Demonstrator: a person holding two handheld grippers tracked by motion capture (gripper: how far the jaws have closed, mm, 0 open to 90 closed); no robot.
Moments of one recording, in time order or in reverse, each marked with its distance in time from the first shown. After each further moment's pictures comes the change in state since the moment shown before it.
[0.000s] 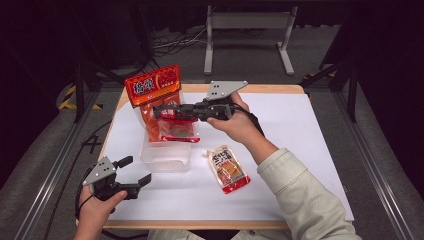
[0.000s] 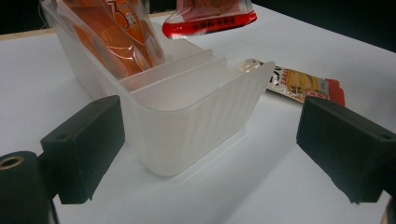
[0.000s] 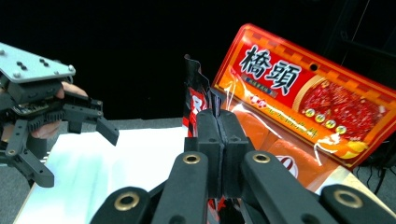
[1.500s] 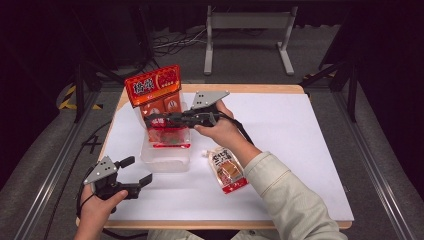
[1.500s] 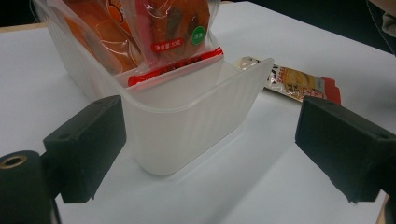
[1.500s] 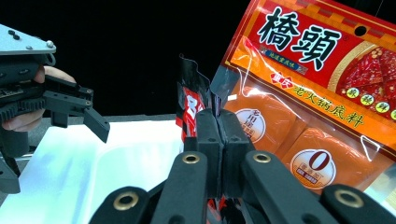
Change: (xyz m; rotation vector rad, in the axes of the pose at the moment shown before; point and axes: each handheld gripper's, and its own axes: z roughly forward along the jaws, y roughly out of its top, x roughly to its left) left arm 0.002 -0.002 0.004 0.004 -0.023 -0.015; right arm 0.000 -0.028 0.044 0.010 0.022 0.011
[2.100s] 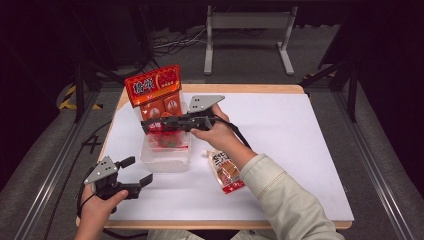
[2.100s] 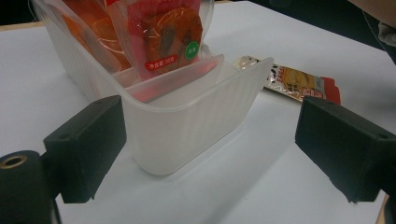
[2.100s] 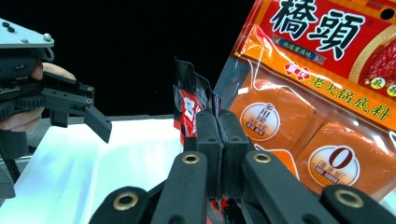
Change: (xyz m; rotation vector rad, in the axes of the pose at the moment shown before) left arm 0.000 0.000 0.001 0.004 -0.004 -0.006; right arm 0.006 -0.009 0.011 0.000 0.007 0.018
